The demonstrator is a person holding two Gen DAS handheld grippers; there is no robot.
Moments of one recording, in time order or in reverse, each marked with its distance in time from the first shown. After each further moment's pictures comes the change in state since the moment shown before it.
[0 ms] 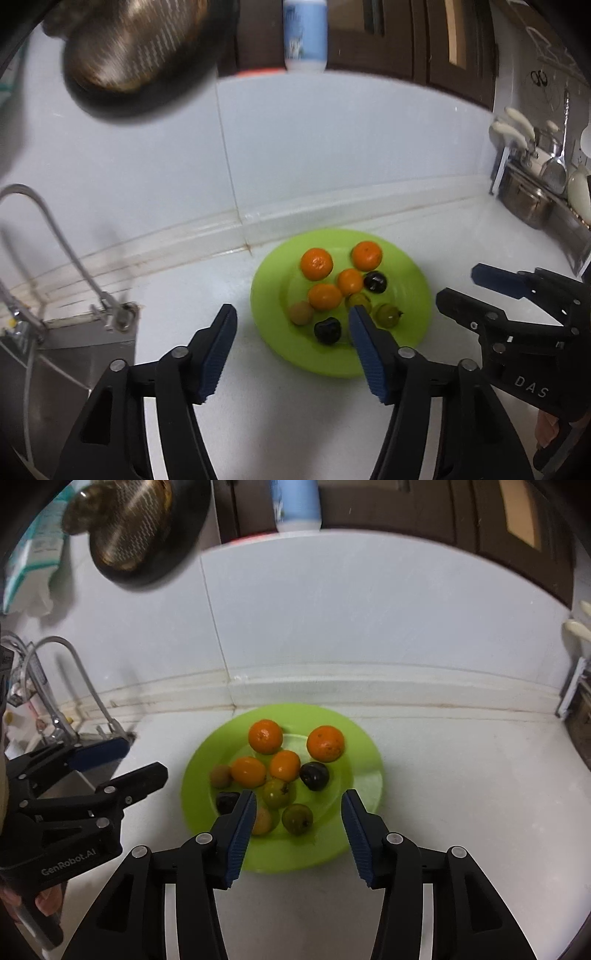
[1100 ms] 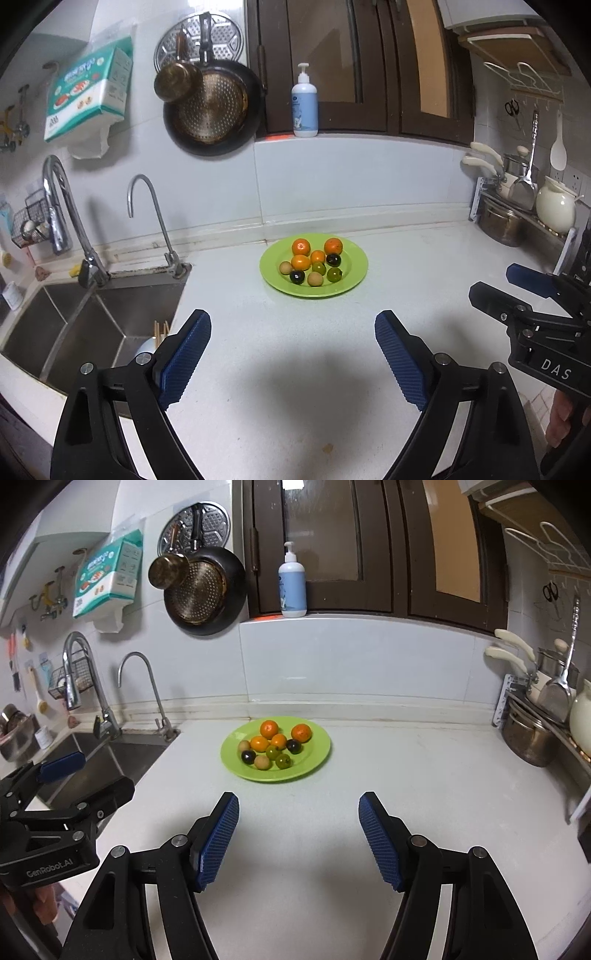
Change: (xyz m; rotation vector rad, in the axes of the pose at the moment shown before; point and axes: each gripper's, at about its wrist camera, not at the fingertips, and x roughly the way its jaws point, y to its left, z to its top) left arm -0.195 -0.087 -0.100 -0.091 -0.163 0.144; right arm -0.211 -0.020 -0.102 -0.046 -0.179 -0.008
